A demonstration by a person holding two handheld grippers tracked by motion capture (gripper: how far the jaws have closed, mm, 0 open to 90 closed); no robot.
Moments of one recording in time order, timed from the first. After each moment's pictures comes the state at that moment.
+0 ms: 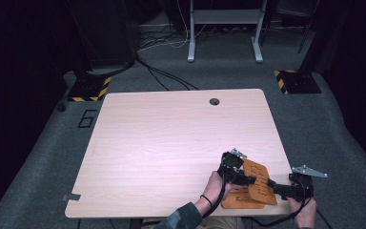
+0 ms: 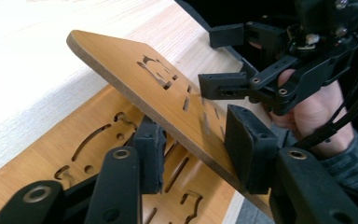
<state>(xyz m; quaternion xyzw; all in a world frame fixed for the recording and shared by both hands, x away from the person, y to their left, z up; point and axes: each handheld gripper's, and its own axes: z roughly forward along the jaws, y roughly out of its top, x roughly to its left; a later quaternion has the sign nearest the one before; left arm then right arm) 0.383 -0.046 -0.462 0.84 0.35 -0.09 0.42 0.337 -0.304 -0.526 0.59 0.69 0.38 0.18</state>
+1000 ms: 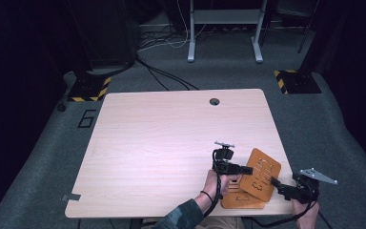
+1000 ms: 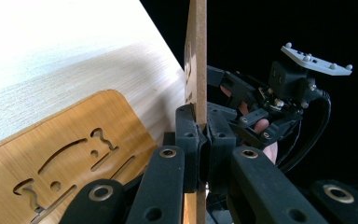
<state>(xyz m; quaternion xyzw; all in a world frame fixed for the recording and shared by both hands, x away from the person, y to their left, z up) 0.407 -0.028 -0.474 0.74 0.42 -0.22 0.48 0.326 -0.314 -0.526 0.58 0.65 0.44 0.20</state>
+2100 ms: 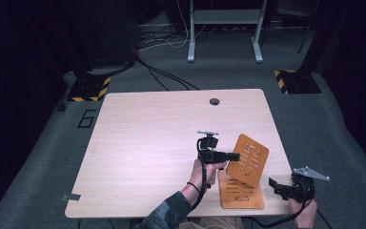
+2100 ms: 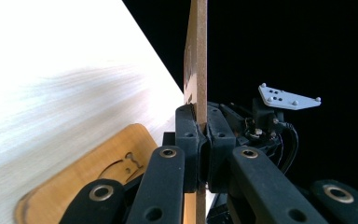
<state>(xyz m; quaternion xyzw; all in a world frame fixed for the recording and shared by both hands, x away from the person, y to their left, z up) 0.424 0.019 -0.440 0.71 0.43 -0.19 0.52 0.332 -0.304 -0.526 0.59 0.68 0.38 0.21</state>
